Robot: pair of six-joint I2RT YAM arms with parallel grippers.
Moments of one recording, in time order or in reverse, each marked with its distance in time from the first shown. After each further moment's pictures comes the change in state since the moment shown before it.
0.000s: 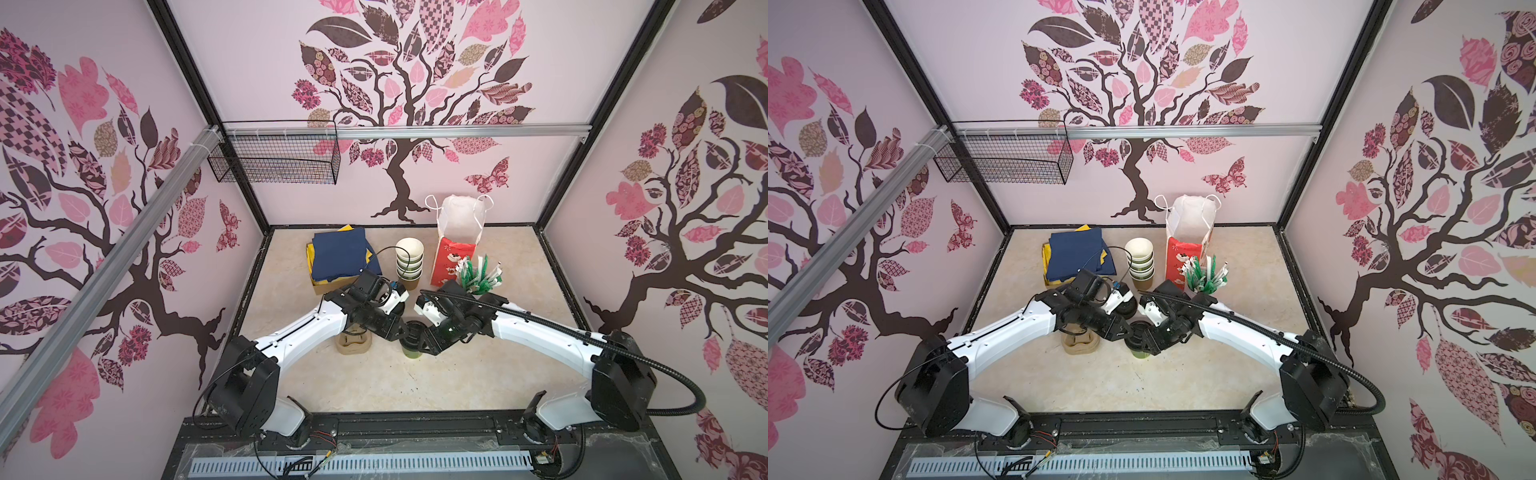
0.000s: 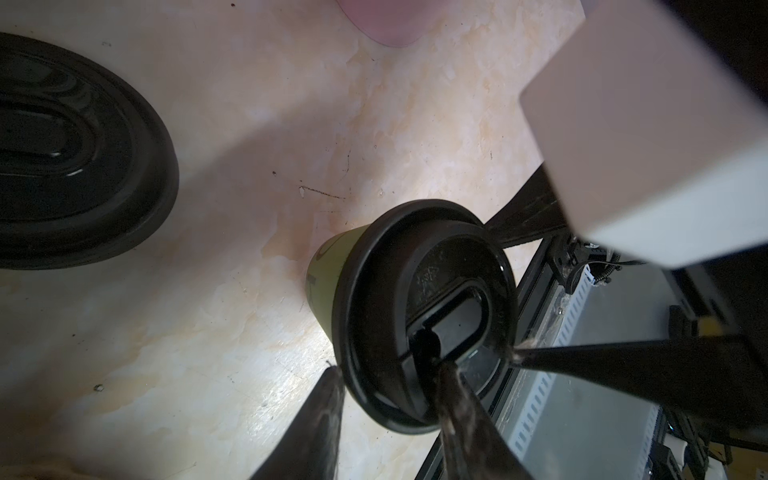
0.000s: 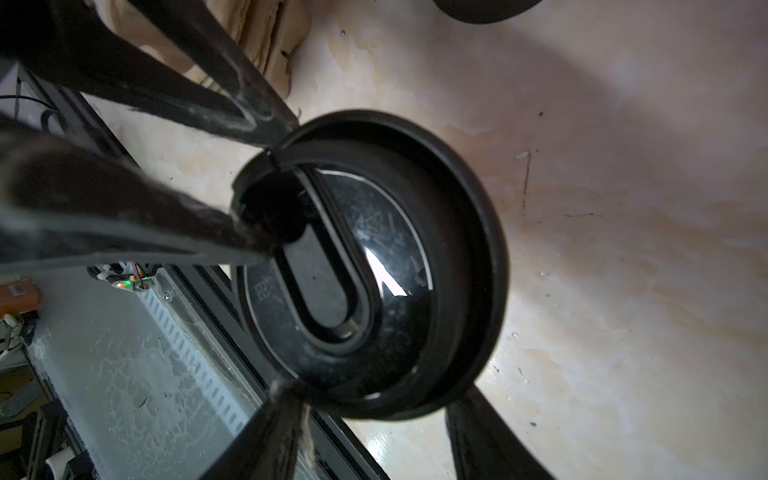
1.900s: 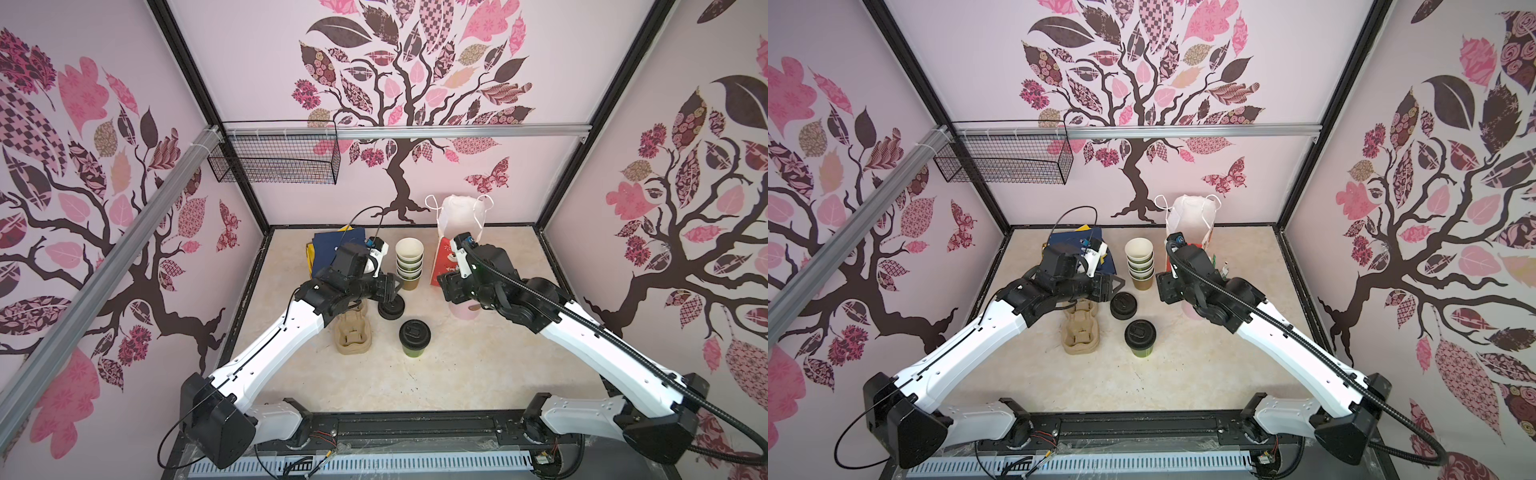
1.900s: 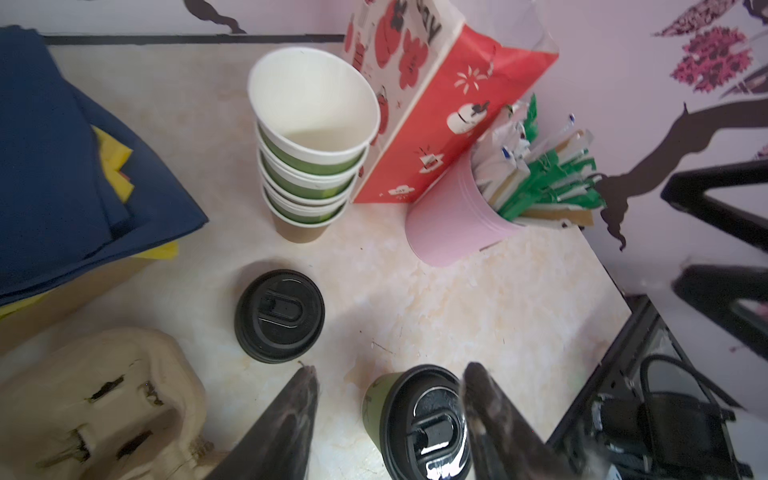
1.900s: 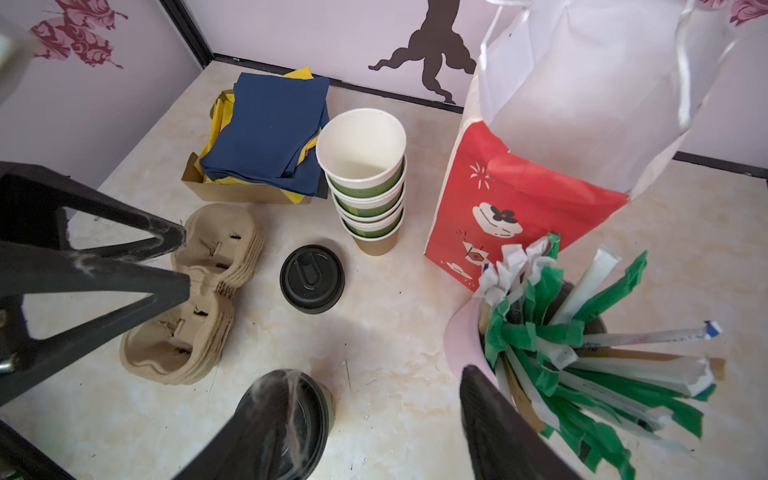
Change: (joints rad) left arm 0.050 -0.168 0.211 0.076 -0.352 -0.240; right arm 0.003 -0.180 0.367 -0.039 0.636 0.063
